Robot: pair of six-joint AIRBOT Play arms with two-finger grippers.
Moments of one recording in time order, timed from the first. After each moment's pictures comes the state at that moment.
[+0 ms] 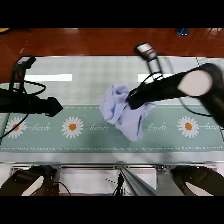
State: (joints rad) left arm -0.22 -0.80 1.02 1.36 -1.38 -1.61; right arm 0.58 -1.14 1.21 -1.28 1.10 1.46
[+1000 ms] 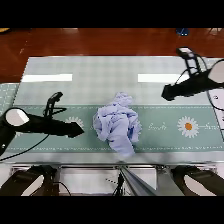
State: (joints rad) left arm -0.16 -0.83 0.52 0.87 -1.17 -1.32; right arm 0.09 -1.10 1.12 -1.41 1.24 1.45
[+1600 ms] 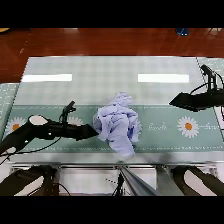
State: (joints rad) left arm -0.24 -1.09 0.38 0.39 -1.00 -1.02; right arm -0.27 -1.06 0.90 -1.03 1.27 1.26
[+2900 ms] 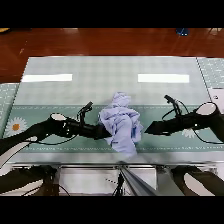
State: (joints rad) left arm -0.44 -1.34 0.48 0.09 -1.02 -0.82; right arm 0.00 -1.06 0.55 -0.82 1.24 1.12
